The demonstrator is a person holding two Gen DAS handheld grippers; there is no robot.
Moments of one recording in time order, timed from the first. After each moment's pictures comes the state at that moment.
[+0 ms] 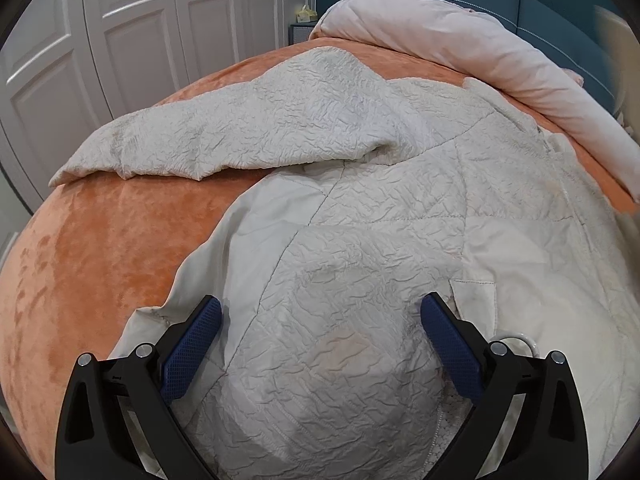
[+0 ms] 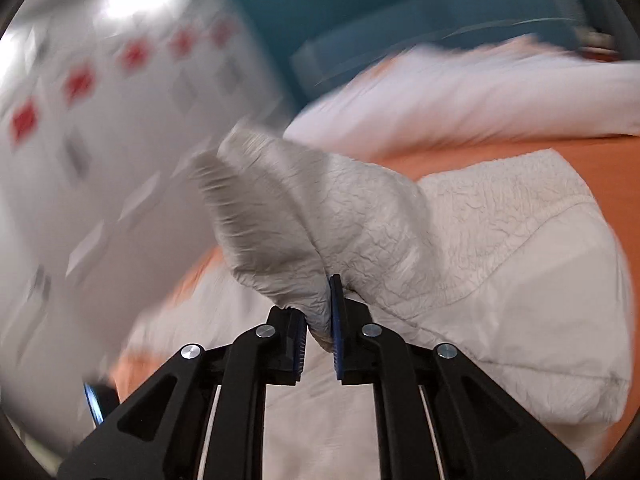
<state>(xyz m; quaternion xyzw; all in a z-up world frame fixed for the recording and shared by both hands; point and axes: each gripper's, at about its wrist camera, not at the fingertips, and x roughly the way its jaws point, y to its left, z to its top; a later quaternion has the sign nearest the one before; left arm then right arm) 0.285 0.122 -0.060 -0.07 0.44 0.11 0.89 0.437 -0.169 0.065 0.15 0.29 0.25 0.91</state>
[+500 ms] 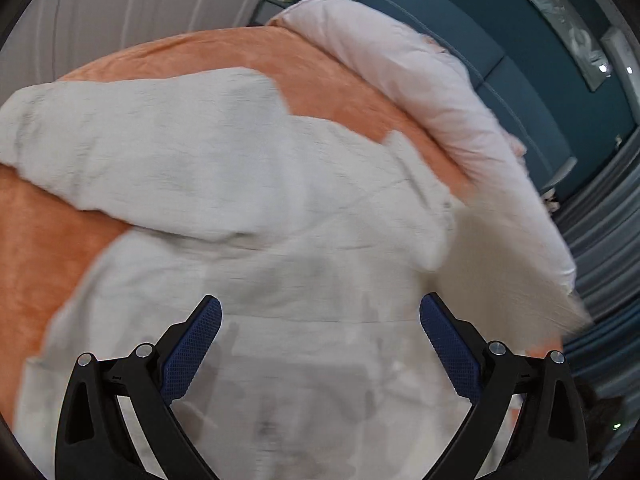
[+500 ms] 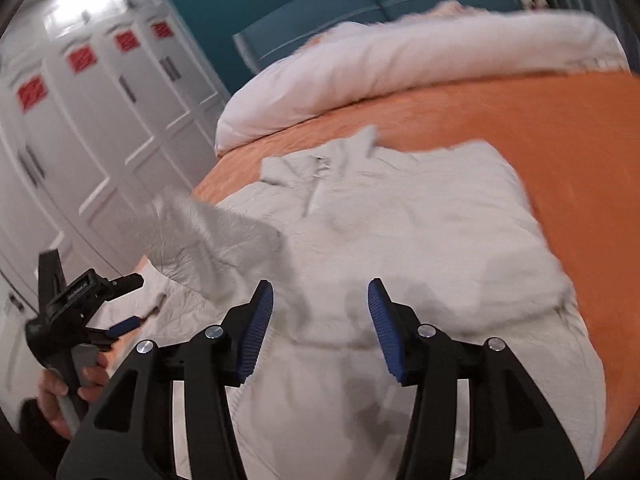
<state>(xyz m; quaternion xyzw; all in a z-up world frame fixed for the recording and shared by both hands) 0.348 0.109 -0.006 -0.27 0.42 -0.03 0.86 0.351 -0.262 0.023 0.23 0.32 0.12 0.91</state>
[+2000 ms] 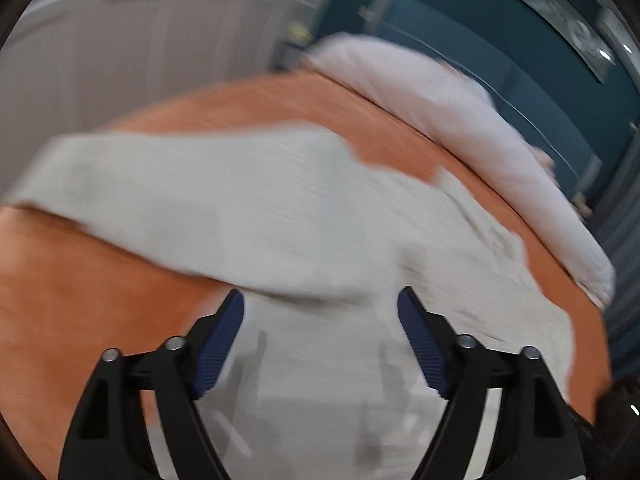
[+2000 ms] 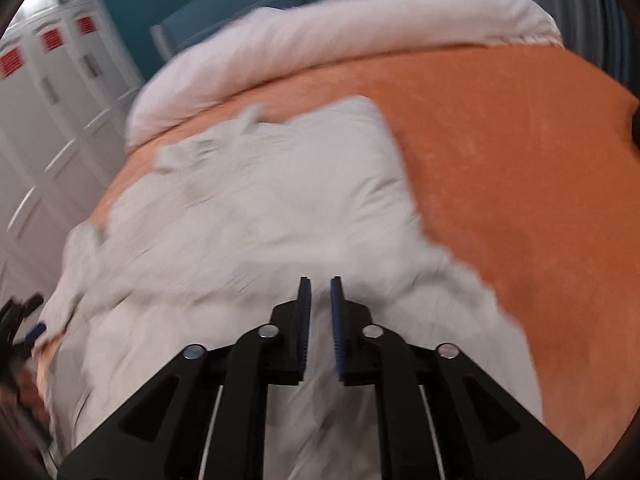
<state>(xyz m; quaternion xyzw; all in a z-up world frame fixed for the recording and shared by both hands) 0.327 0.201 -0.004 -0.20 0.37 0.07 0.90 0.338 -0.284 -0.011 0.19 0.36 0.00 0.91</state>
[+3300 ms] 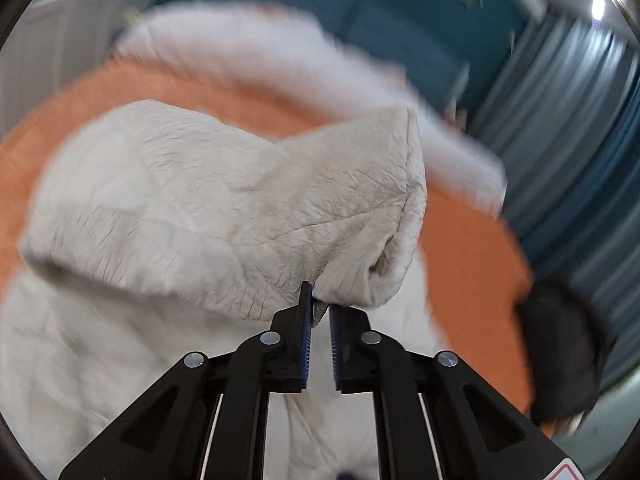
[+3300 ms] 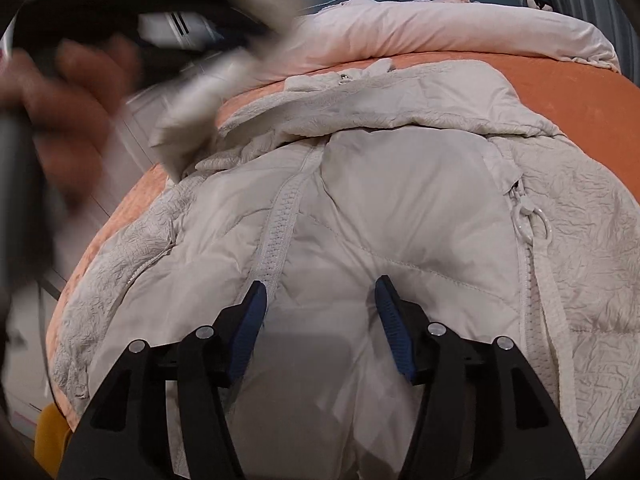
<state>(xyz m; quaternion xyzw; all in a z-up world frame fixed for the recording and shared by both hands) 0.365 -0.054 0.054 -0.13 0.45 -0.22 0.86 0.246 -0.167 -0.044 0.15 0.35 0.11 0.92</state>
